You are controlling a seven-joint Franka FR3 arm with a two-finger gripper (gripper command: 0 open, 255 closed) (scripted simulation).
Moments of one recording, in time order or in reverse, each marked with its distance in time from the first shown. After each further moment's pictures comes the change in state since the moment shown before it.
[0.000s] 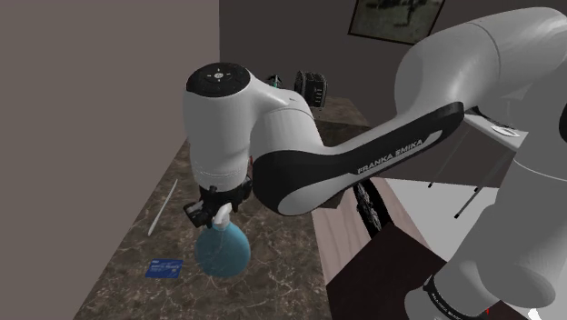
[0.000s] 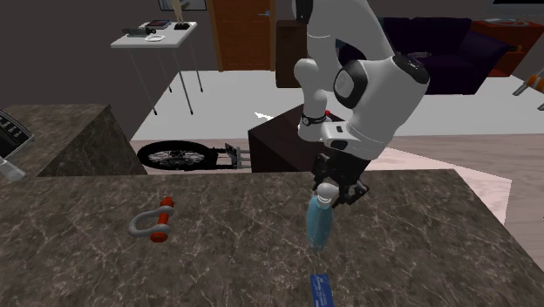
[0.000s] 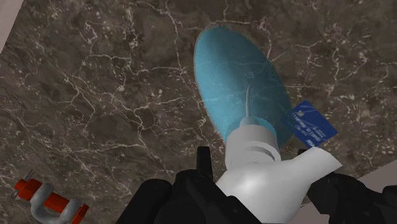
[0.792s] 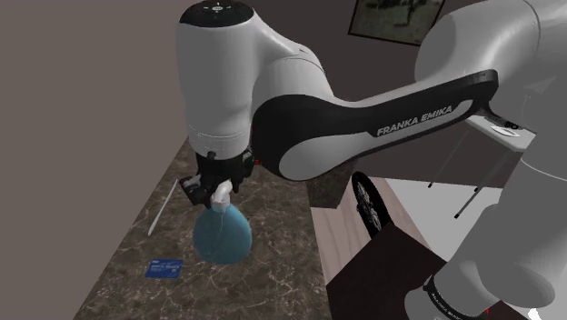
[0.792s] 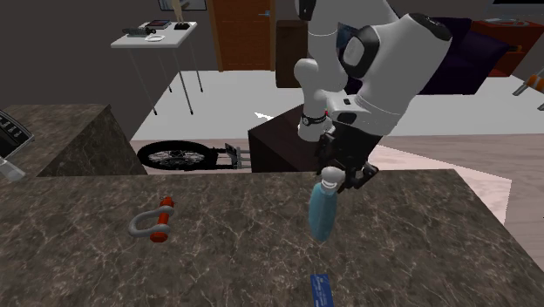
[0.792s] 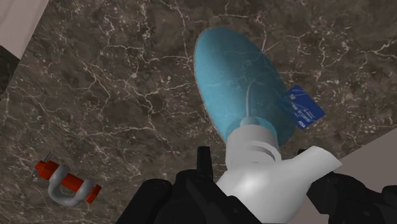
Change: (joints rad) arm -0.005 -0.045 0.015 0.108 0.055 -0.130 -0.063
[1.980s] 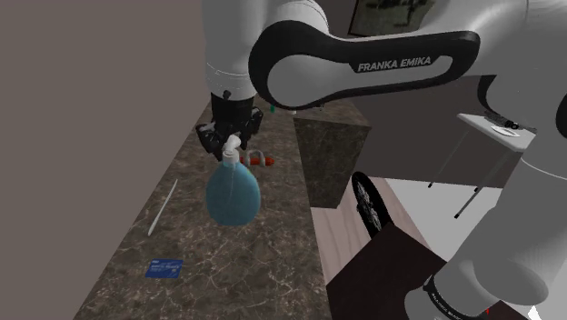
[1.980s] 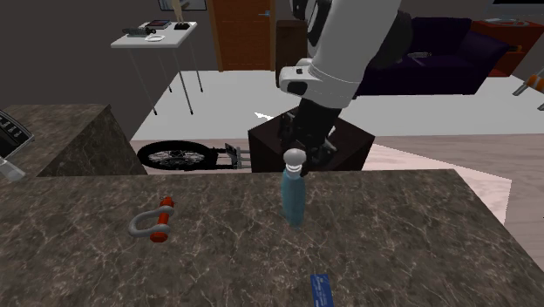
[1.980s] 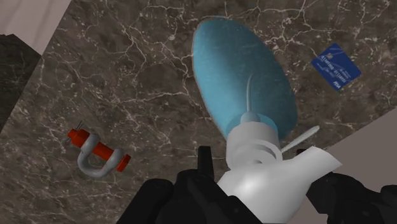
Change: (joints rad) arm -0.088 -0.002 -0.053 0.134 0.030 -0.083 -0.190
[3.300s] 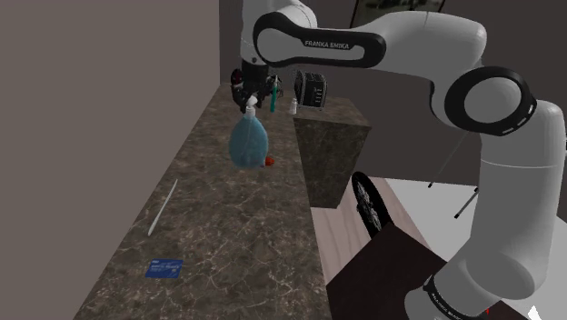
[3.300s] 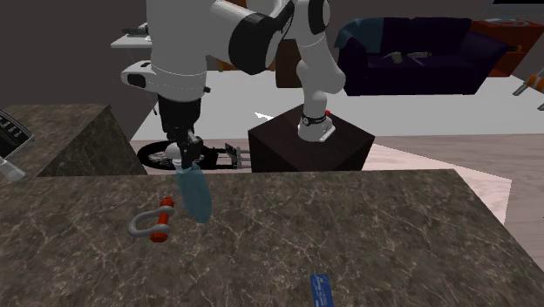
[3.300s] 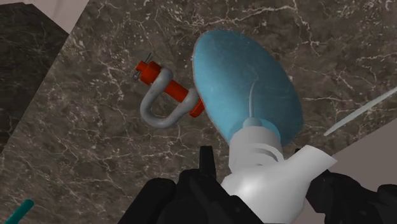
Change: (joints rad) arm -0.153 0.294 -0.151 0.395 -0.072 -0.032 -0.378
